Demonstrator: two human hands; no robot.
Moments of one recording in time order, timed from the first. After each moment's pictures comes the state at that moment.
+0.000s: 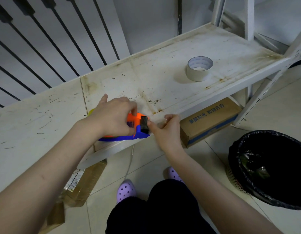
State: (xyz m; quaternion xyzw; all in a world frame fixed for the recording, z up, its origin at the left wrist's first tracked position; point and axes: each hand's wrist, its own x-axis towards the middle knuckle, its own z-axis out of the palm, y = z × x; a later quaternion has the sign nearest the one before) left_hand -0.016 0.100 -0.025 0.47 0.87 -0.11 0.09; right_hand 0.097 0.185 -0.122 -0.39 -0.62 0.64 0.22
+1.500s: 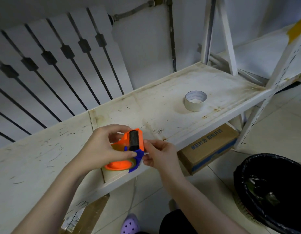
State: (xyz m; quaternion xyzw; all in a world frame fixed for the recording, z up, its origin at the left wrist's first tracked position) left_hand -0.023 0.052 0.008 0.45 0.82 0.33 0.16; right_hand 0.097 0.160 -0.061 -0.28 -0.51 0.79 0.21
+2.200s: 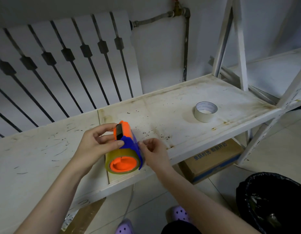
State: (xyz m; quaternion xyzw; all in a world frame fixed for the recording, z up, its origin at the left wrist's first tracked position) left_hand -0.054 0.019 -0.015 0.30 0.71 0.60 0.19; right_hand 0.043 0.159 -0.088 -0.28 -0.67 0.67 0.17
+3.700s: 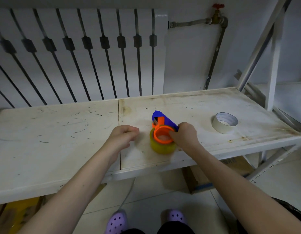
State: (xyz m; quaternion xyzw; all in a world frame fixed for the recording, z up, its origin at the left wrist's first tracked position) left_hand -0.048 0.031 -0.039 0.07 0.79 0.57 0.22; right_hand 0.005 0.233 -0.075 -0.32 -0.89 0.32 0.07
